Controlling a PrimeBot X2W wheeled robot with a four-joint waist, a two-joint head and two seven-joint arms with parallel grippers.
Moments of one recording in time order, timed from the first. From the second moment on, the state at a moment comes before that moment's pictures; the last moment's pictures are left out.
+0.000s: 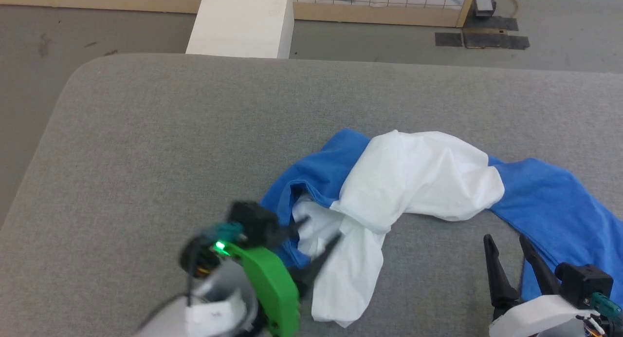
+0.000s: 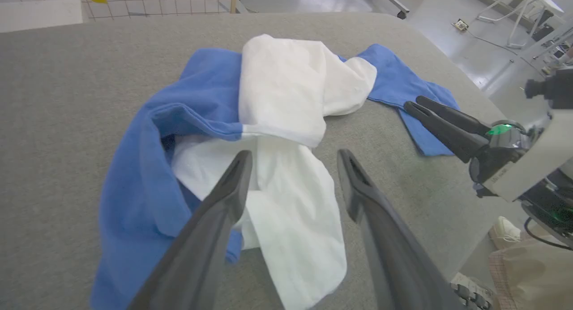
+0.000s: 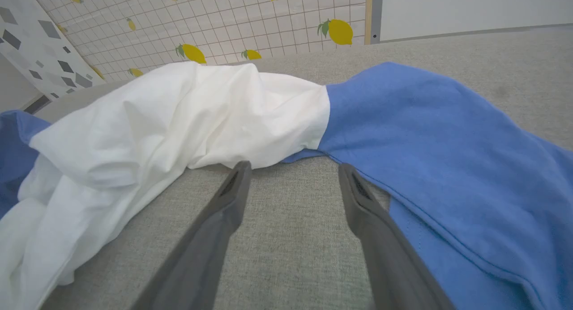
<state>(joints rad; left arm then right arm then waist) -0.25 0.43 -0.72 -0.27 -0.72 0.08 0.34 0.10 -0.05 -0.07 0.08 0.21 0.13 -0.08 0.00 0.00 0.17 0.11</state>
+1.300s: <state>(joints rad) -0.41 0.51 -0.53 0.03 -0.54 0.26 0.03 0.10 -0.05 -0.06 0.10 0.22 0.13 -0.10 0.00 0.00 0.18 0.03</state>
